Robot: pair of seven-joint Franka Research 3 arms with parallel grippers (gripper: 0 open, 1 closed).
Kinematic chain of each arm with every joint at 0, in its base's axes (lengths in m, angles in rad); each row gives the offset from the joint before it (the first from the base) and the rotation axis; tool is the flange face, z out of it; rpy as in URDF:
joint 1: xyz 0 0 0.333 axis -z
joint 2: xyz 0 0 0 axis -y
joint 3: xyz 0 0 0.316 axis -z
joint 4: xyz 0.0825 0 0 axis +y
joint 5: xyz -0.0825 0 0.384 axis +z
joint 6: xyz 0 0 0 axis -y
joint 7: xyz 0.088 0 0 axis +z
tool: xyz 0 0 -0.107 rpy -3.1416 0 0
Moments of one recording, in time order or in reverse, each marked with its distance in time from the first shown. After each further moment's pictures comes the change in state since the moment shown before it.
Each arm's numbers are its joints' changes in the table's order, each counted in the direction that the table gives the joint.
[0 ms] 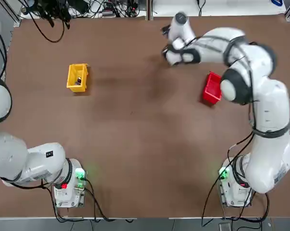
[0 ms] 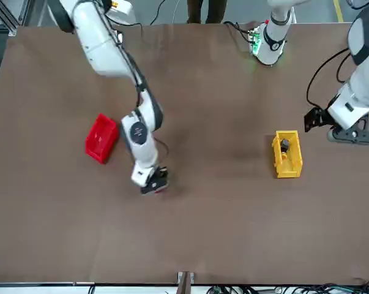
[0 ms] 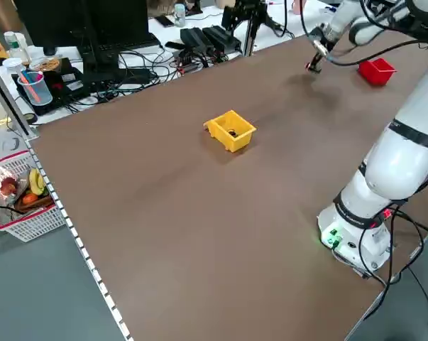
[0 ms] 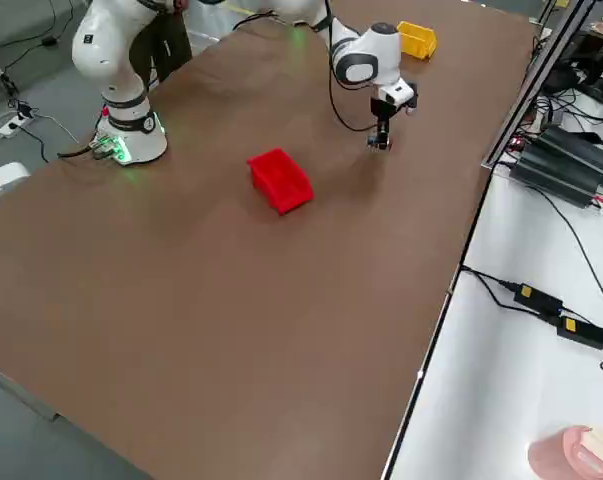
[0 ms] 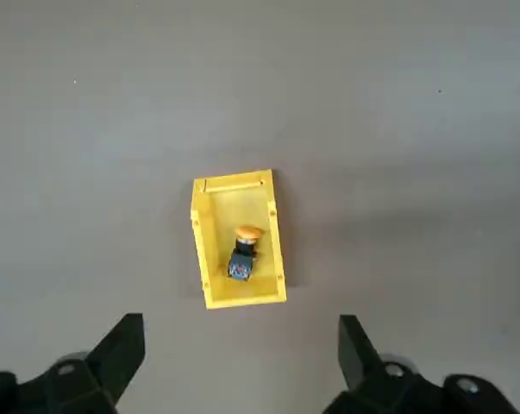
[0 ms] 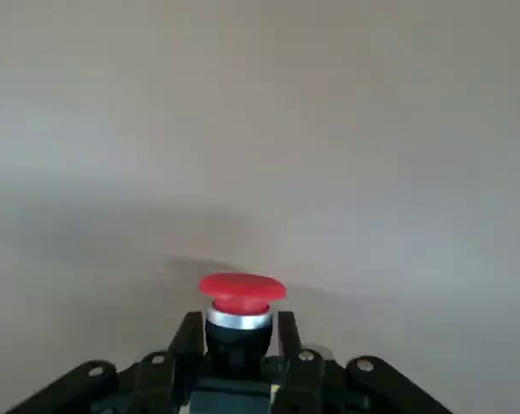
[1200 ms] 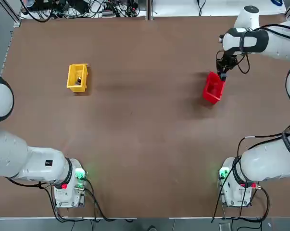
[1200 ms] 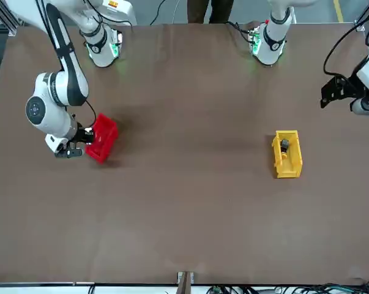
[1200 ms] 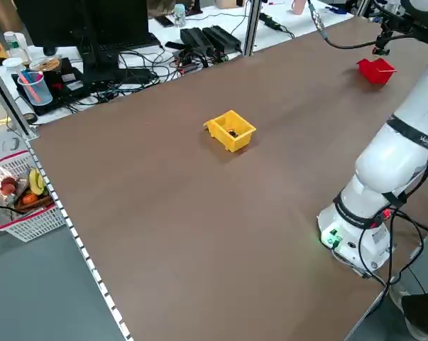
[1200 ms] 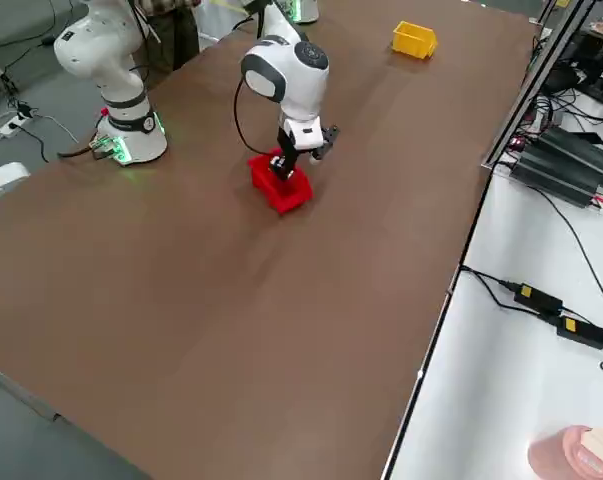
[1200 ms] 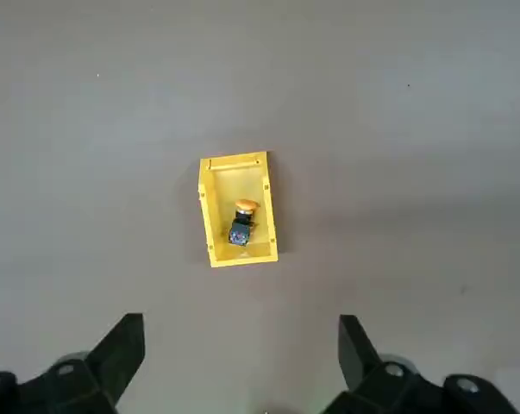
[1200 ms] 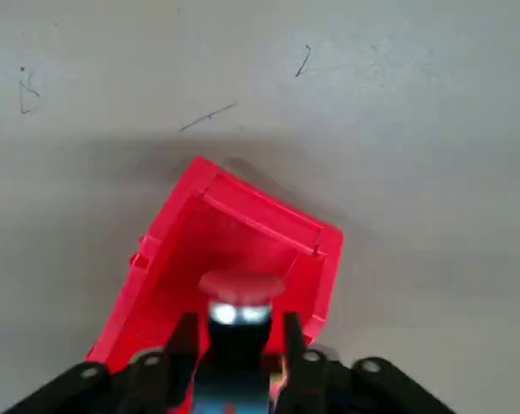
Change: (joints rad) left arm 0.296 -0.015 -0.285 -0.243 -0.007 -0.245 0.013; right arm 0.402 0.538 -0.025 0.662 0.092 -0.201 0.176
